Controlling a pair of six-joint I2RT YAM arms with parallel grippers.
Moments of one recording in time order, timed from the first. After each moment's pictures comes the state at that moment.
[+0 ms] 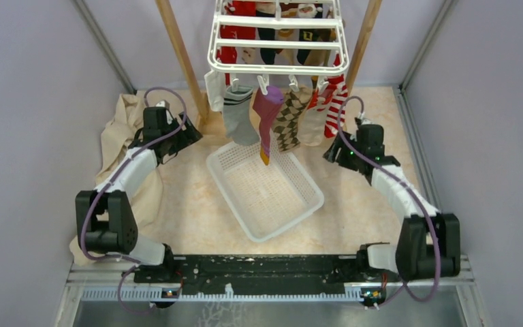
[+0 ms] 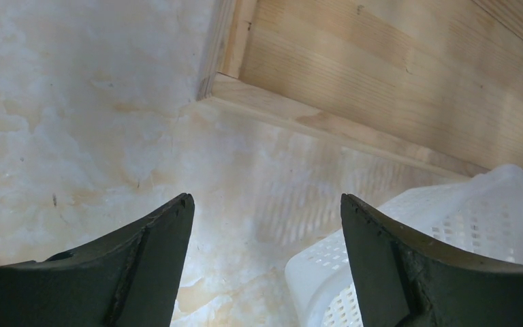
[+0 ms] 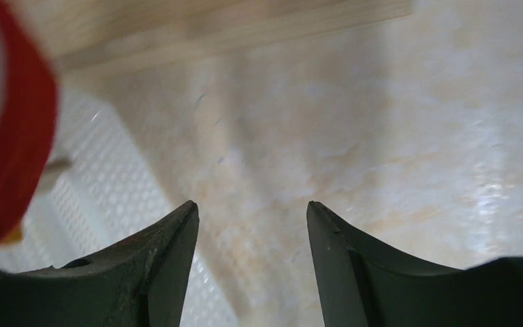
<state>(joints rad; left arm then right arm) -0.05 1.50 1.01 -0.19 0.11 -0.50 0.03 1.35 0.83 -0.23 -0.19 0.45</state>
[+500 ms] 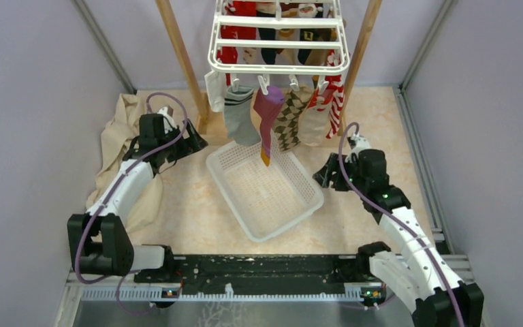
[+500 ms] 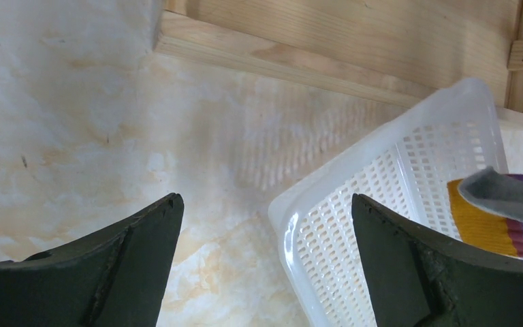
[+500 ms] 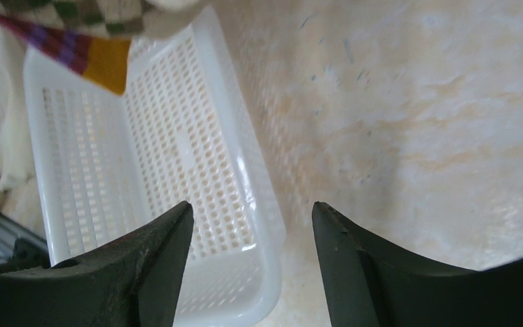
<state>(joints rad) -0.07 1.33 0.94 -0.27 0.22 -0.44 0.20 0.81 0.62 -0.34 -0.30 0.43</state>
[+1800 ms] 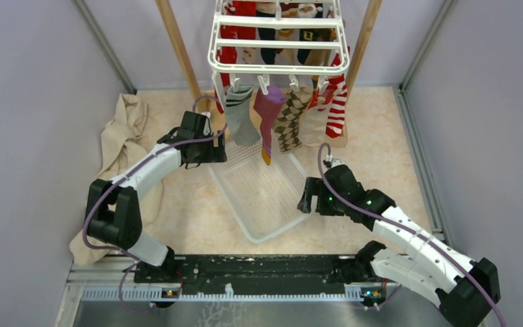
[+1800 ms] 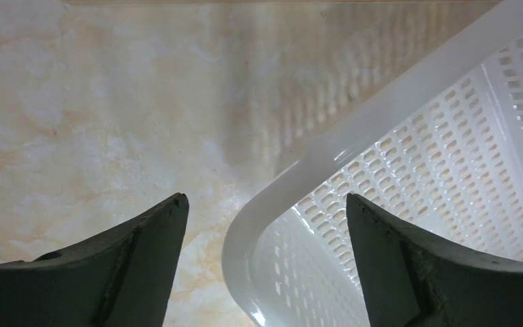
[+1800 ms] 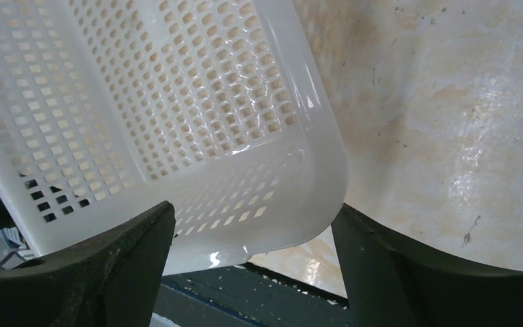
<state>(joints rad) -0.35 1.55 1.09 -0.44 -0.01 -0.30 0.66 0.84 0.64 -0.65 -0.01 0.68</state>
